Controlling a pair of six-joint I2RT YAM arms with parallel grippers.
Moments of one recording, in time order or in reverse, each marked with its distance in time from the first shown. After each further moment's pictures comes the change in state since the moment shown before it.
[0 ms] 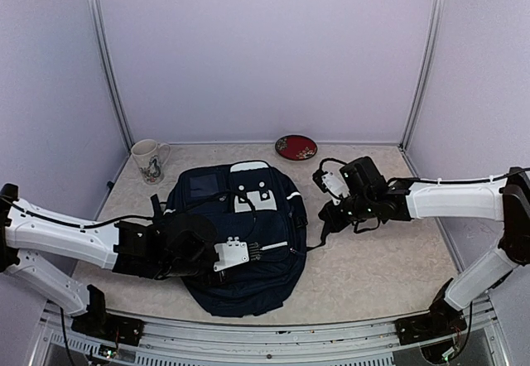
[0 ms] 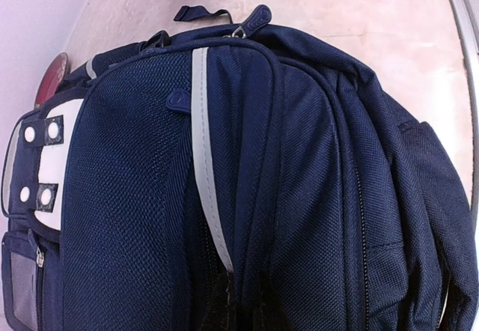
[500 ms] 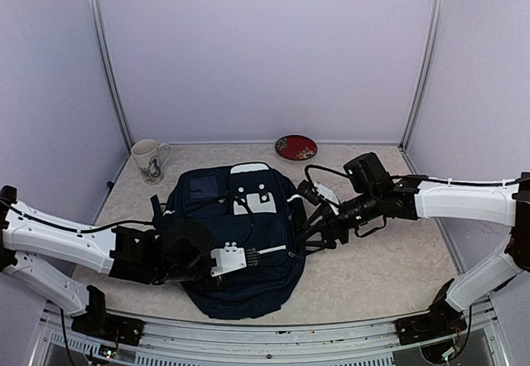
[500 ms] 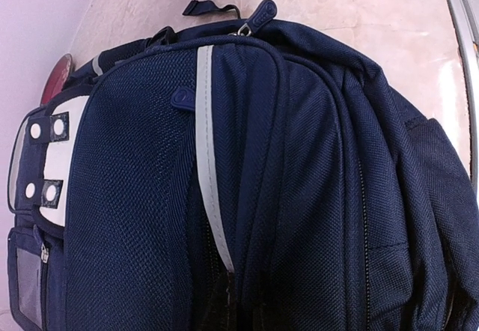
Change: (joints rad) left arm -0.039 -0.023 -0.037 0.014 -0.050 0.000; right arm 0.010 -0.053 0.029 -0.069 -0.588 -0.268
